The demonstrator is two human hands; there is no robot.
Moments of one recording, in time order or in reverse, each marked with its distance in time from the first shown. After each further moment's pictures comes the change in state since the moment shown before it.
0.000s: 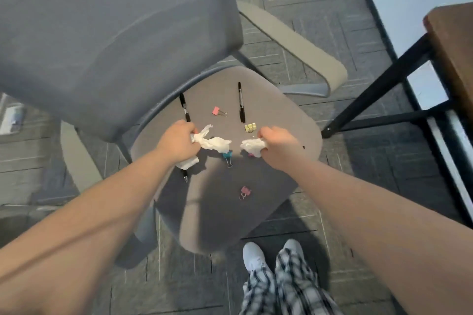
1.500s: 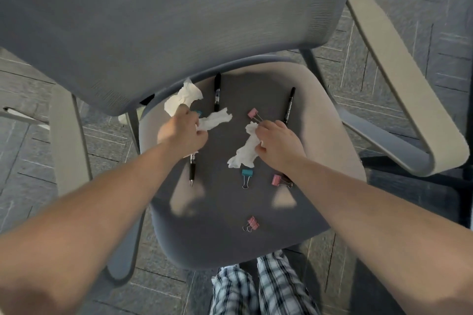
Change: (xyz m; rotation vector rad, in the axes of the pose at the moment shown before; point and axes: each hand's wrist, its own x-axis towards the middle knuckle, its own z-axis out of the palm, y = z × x) left_hand 0.069 -0.076 0.043 -0.033 0.039 -0.392; right_hand 0.135 -0.032 0.034 -0.245 -0.190 -0.357
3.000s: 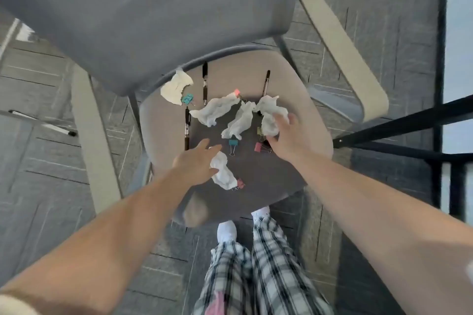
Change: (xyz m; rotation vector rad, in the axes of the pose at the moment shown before) left_hand -0.132 0.024 0.032 0.229 -0.359 0.287; right_hand -0.095 0.026 -0.004 0.204 0.064 0.338
